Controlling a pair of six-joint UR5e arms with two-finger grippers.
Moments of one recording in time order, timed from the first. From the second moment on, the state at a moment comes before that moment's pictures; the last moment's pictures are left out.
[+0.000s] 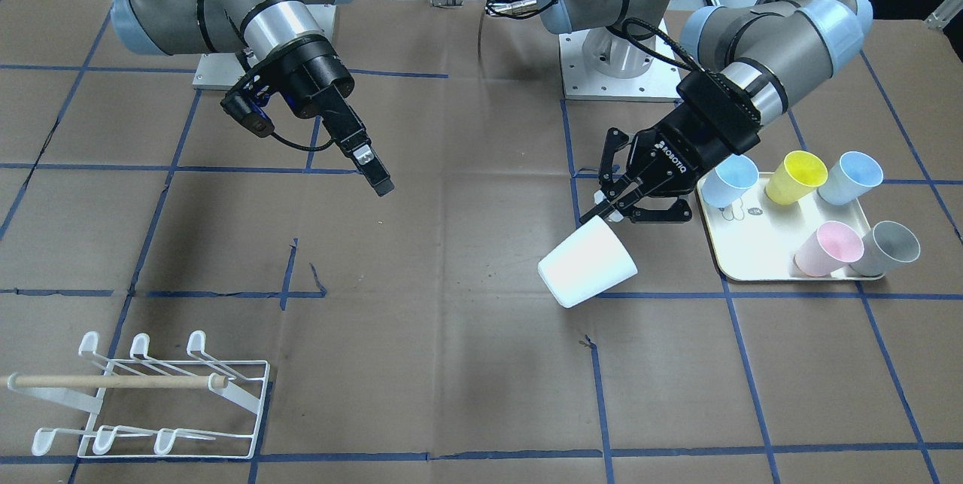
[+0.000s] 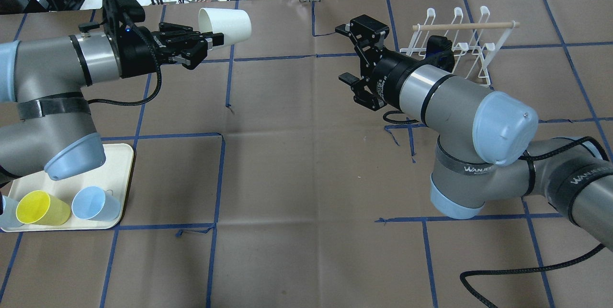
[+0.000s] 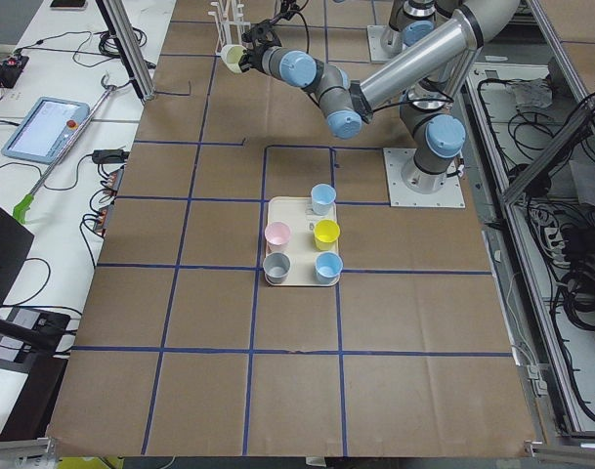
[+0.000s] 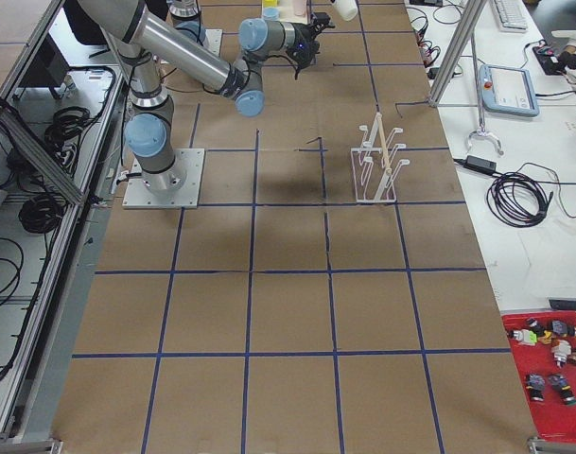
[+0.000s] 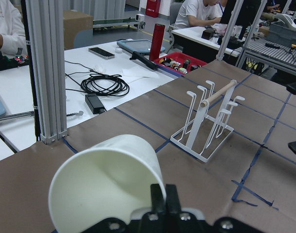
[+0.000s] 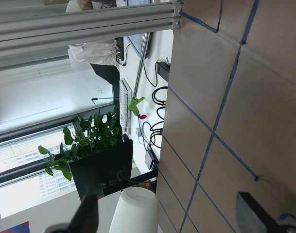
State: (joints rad) left arm -1.31 -1.65 -2.10 -0.37 0.50 0.71; right arm 1.66 -1.49 2.22 -3.43 -1.05 1.58
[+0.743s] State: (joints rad) left arm -1.42 -1.82 -2.17 0.22 0.50 0.33; right arm 1.69 -1.34 2.15 -3.46 -1.04 1.60
